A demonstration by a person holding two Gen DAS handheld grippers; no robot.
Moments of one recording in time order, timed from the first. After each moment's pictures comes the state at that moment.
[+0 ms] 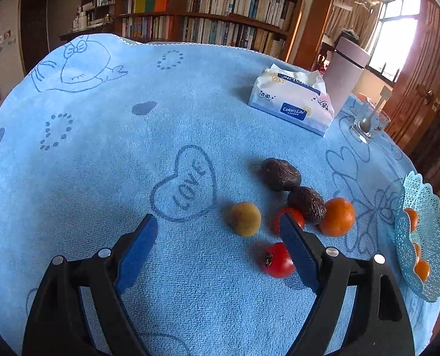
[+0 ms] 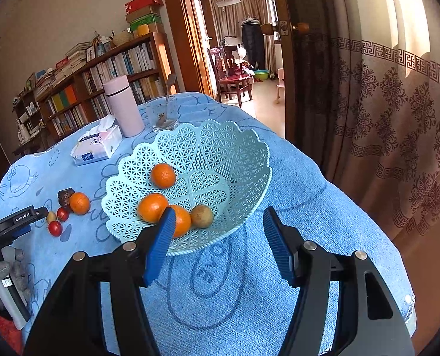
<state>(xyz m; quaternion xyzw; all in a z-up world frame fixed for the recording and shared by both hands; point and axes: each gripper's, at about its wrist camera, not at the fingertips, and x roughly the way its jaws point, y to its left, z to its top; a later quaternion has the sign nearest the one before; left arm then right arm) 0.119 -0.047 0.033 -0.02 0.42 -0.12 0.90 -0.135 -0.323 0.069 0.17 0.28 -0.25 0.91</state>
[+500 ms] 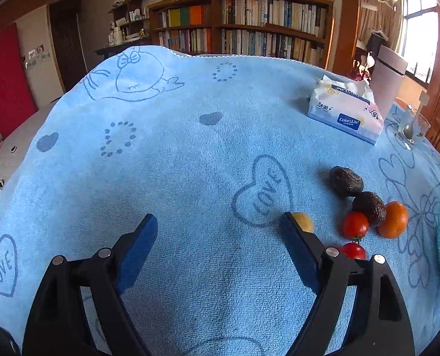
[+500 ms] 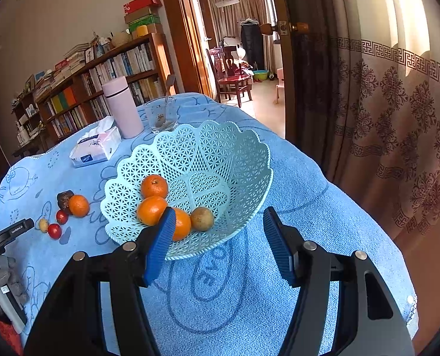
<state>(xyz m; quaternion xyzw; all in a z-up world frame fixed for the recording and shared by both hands) 0.111 -0.010 0.036 0.01 0.39 -0.03 0.92 -0.132 -0.325 0.067 0.17 0.28 -0.25 0.91</state>
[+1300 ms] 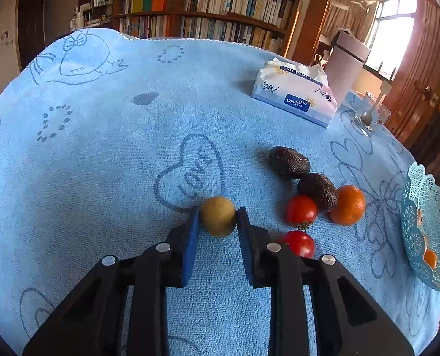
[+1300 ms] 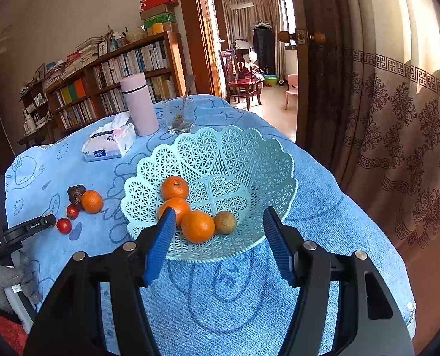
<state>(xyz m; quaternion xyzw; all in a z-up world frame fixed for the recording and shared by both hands) 0.112 -0.038 0.020 -0.03 0.41 -0.14 0.90 -0.117 -0.300 0.080 0.14 0.28 -0.23 0.92</state>
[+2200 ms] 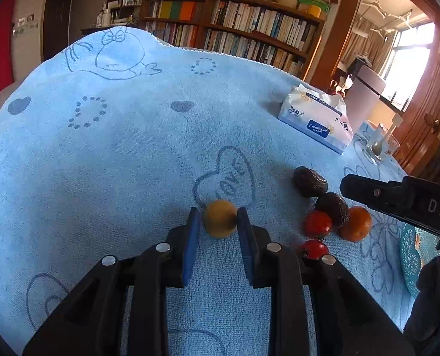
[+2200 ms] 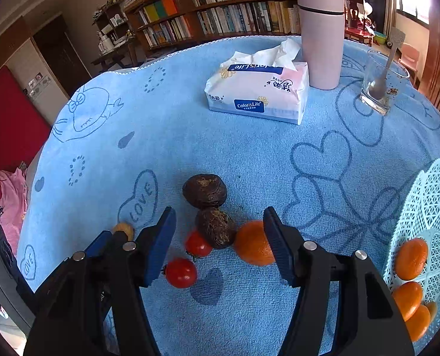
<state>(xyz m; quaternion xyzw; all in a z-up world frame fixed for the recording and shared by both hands) 0.104 -0.010 0.024 -0.08 0.38 -0.10 0.91 0.127 -0.188 0.055 0.13 0.45 0.03 0.88</state>
